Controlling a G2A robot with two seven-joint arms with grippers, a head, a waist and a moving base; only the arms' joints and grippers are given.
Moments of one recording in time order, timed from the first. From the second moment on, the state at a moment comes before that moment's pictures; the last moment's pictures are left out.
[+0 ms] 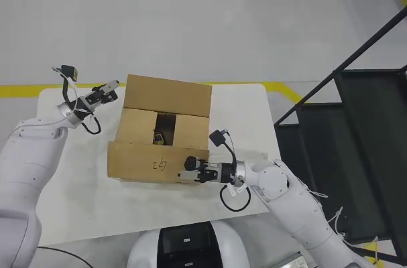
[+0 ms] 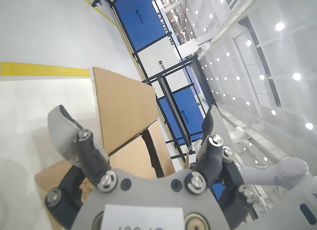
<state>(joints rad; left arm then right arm) 0.52 -1.12 -0.89 -0.54 -0.40 -0.87 -0.80 -1.34 -1.17 1.12 -1.69 0.01 -0.42 0.83</state>
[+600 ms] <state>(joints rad) 0.44 -1.24 -0.90 -0.34 -0.68 -0.80 -0.98 -1.34 -1.16 1.12 -1.71 0.00 -0.40 0.84</state>
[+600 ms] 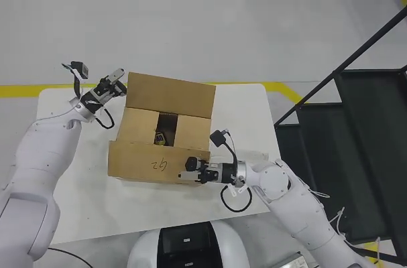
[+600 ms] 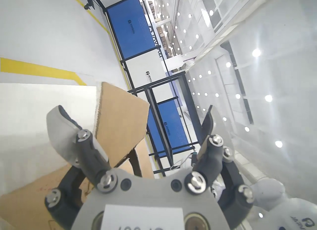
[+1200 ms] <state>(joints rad) 0.52 -1.14 -1.04 -0.53 -0.79 -0.54 -1.28 -1.33 -1.15 1.09 -1.71 -0.03 -0.36 0.82</state>
